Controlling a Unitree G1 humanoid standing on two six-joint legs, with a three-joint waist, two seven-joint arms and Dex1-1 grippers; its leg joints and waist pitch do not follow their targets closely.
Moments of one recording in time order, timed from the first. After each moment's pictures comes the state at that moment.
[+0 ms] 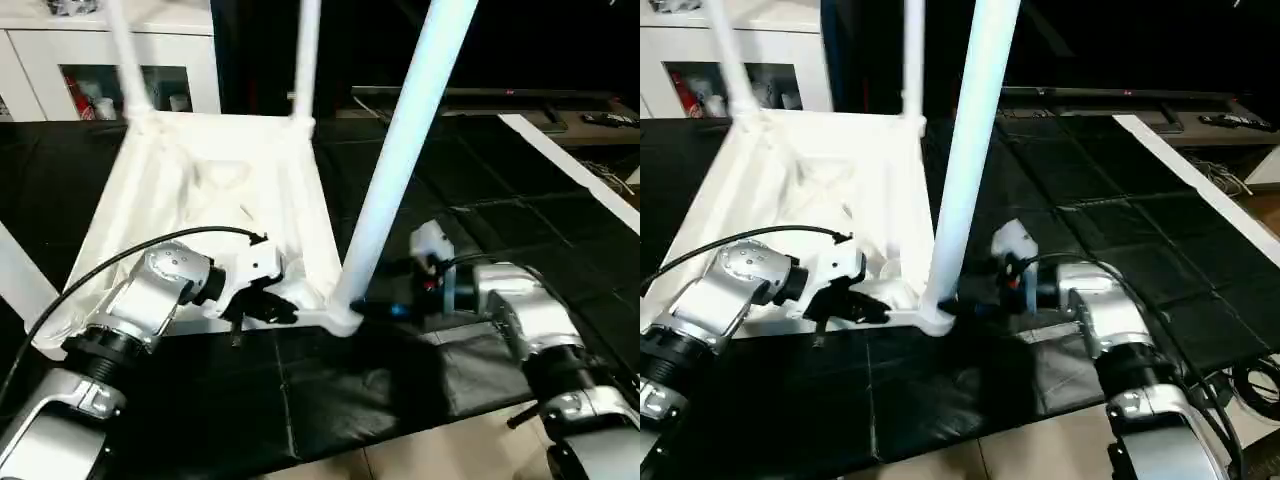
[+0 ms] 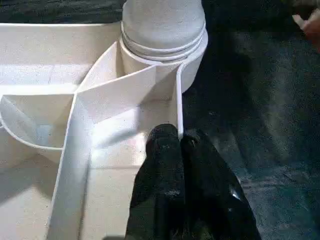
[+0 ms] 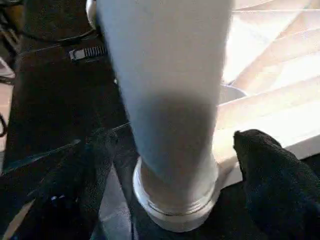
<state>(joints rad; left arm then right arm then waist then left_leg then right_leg) -0.60 0.51 -0.34 0.44 0.03 0.21 -1.38 -0.59 -0.33 0.13 0.68 0.19 0.09 1.38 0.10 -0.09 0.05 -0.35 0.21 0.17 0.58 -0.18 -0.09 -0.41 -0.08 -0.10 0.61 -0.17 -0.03</state>
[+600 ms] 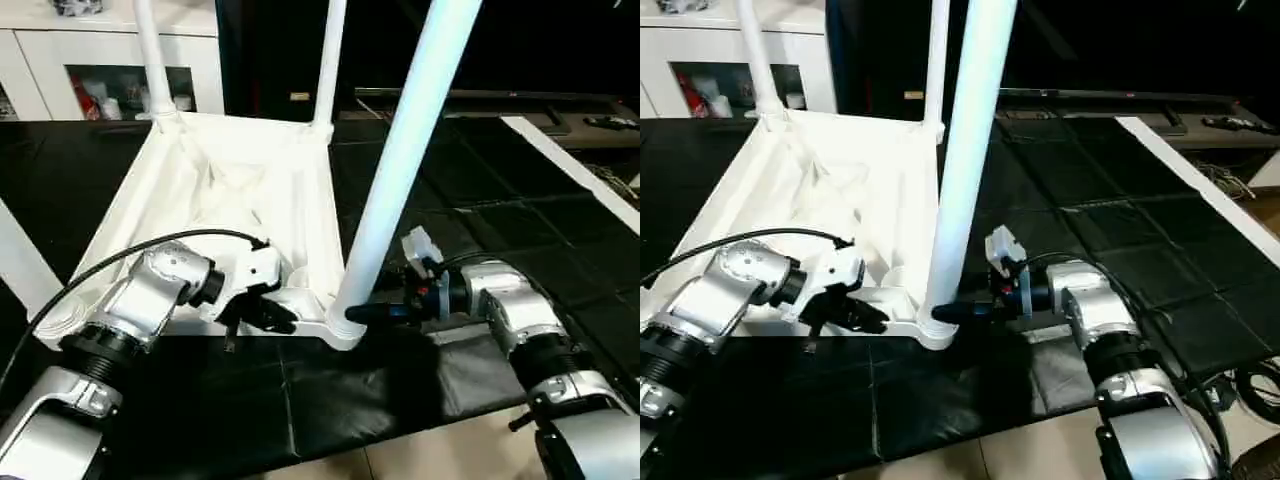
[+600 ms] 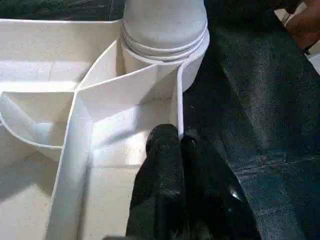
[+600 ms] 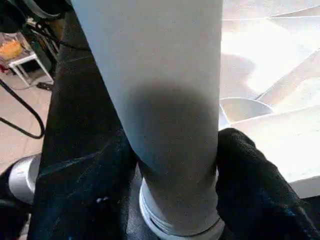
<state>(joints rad) -0.60 0.52 -0.35 0.43 0.03 0.20 -1.42 -0.65 -0.29 0.13 0.79 0.21 0.07 1.49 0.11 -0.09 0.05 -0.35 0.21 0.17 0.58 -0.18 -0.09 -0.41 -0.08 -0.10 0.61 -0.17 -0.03</state>
